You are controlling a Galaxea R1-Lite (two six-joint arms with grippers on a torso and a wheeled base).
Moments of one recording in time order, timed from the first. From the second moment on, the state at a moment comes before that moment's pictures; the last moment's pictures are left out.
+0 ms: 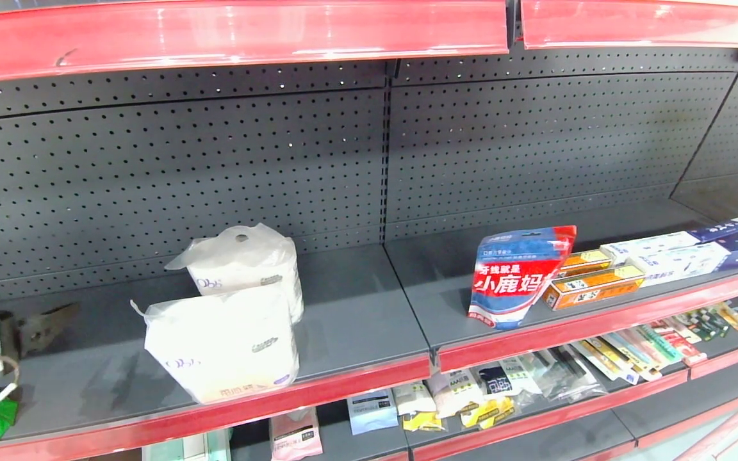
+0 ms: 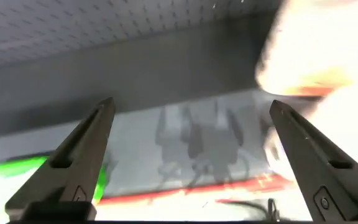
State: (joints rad) left arm 0.16 1.04 -0.53 -0.10 0.00 0.14; right arm -0.08 0.10 0.00 0.00 -0.04 0.00
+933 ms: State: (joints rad) left arm 0.11 0.11 -0.05 0.02 0.03 0.04; right arm -0.08 0.10 0.00 0.00 -0.04 0.00
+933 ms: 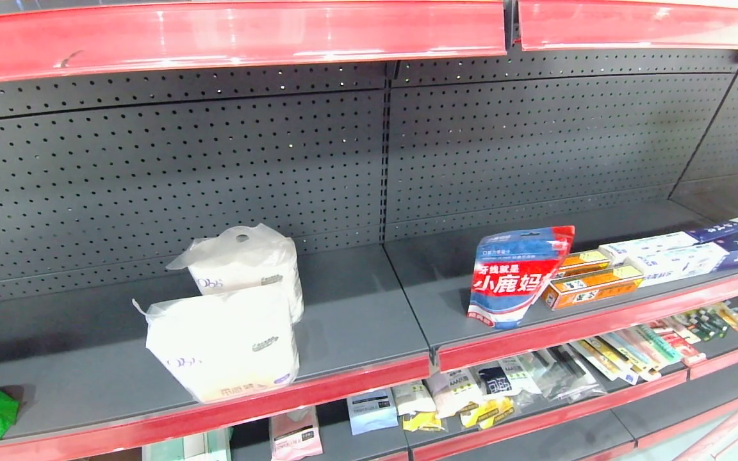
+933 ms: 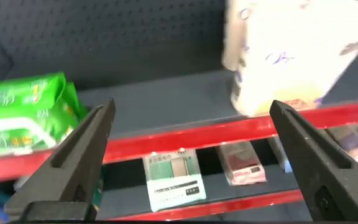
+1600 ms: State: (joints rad) left arm 0.11 0.09 0.00 -0.01 0.06 0.02; right arm 0.01 0.06 0.00 0.00 -0.01 -0.01
